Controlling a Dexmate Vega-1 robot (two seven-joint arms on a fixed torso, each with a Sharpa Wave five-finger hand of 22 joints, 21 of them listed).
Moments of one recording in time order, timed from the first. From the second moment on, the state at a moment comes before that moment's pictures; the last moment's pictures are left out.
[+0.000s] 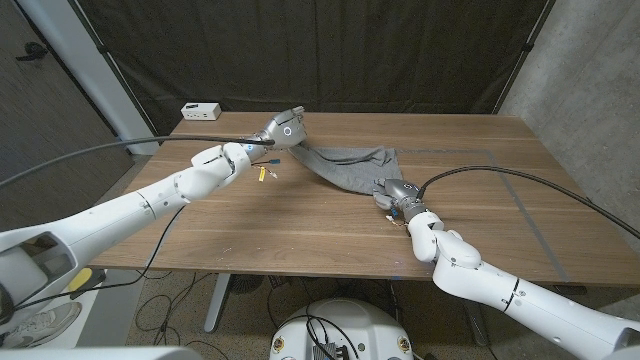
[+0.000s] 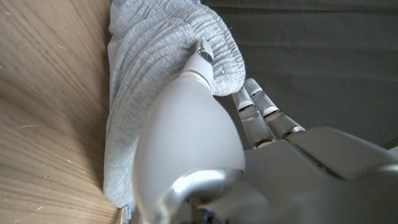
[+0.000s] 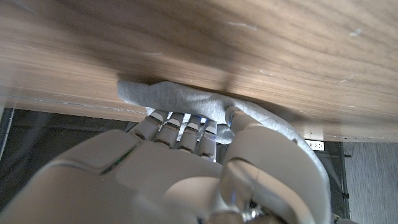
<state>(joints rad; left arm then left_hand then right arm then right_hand) 0.47 0.92 0.89 -1.65 1.67 0.10 0.33 1.39 0.11 0.20 -0.15 0.19 1.35 -0.20 0.32 0.18 1.20 -0.22 0.25 0.22 0.69 -0.07 0.23 0.21 0.28 -0.04 0.57 0.20 -0.92 -0.75 -0.84 -1.94 -0.52 -0.67 -0.17 0.59 0.21 0.53 0.05 0.18 0.39 -0.10 0.21 0.19 0.38 -0.09 0.21 0.19 0.28 -0.04 0.24 0.21 0.31 -0.02 0.21 0.18</state>
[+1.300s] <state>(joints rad) 0.32 0.89 0.93 -1.69 1.81 -0.02 0.36 1.40 0.11 0.17 -0.14 0.20 1.36 -0.20 0.33 0.20 1.21 -0.22 0.24 0.21 0.69 -0.06 0.23 0.21 0.27 -0.04 0.58 0.21 -0.95 -0.75 -0.82 -1.94 -0.50 -0.65 -0.20 0.60 0.21 0.54 0.05 0.18 0.39 -0.10 0.20 0.19 0.37 -0.09 0.20 0.19 0.27 -0.04 0.24 0.21 0.30 -0.02 0.20 0.18</state>
